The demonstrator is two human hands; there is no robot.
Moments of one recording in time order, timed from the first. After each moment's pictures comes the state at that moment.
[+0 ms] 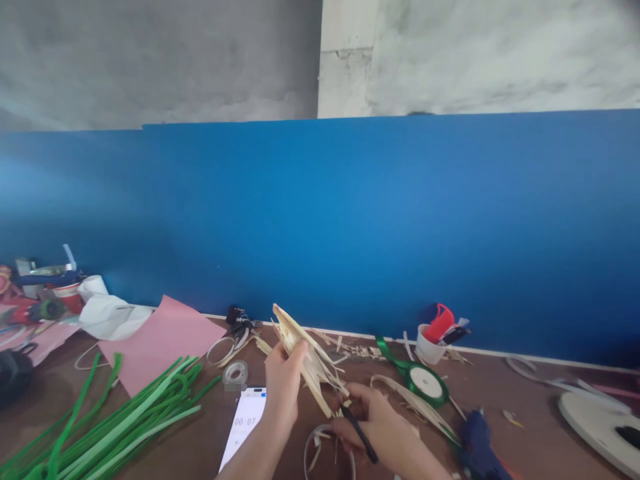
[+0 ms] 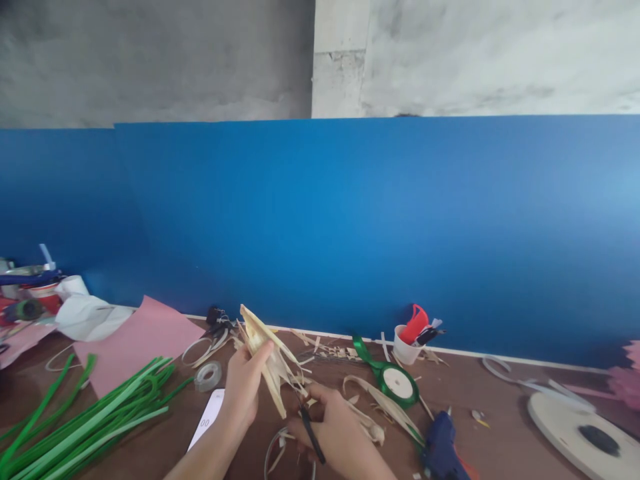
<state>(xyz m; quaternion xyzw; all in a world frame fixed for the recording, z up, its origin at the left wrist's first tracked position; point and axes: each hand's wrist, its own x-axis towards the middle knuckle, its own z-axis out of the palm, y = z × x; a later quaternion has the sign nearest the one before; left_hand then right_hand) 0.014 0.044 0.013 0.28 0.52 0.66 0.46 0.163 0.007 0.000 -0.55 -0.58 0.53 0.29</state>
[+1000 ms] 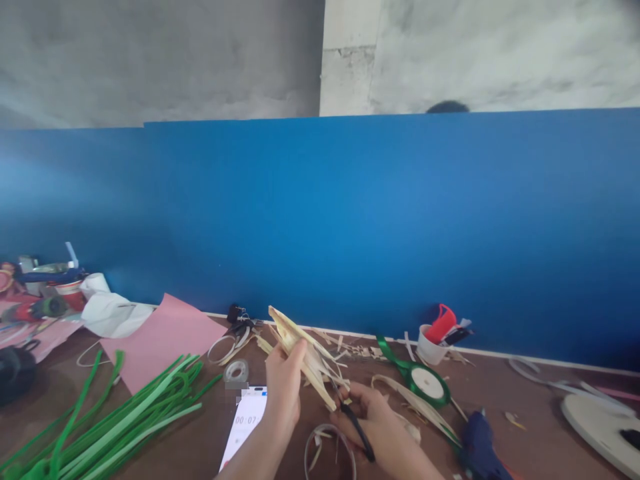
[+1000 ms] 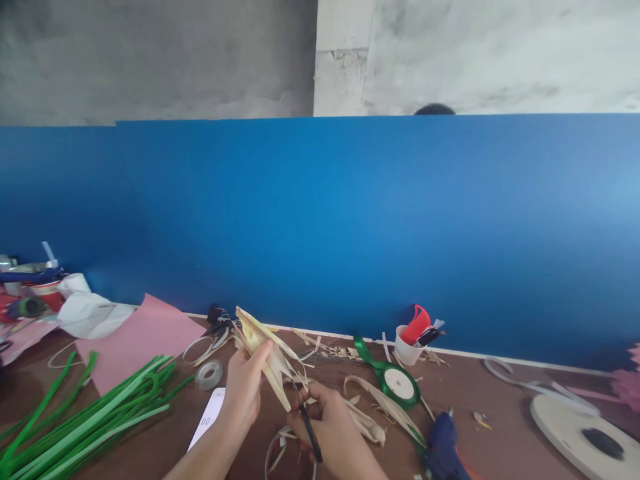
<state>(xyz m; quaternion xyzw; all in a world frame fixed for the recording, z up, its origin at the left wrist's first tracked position) 0.018 0.045 0.010 0.23 0.48 0.69 0.49 0.155 0.006 -0.002 -0.51 -0.57 0.55 0.33</state>
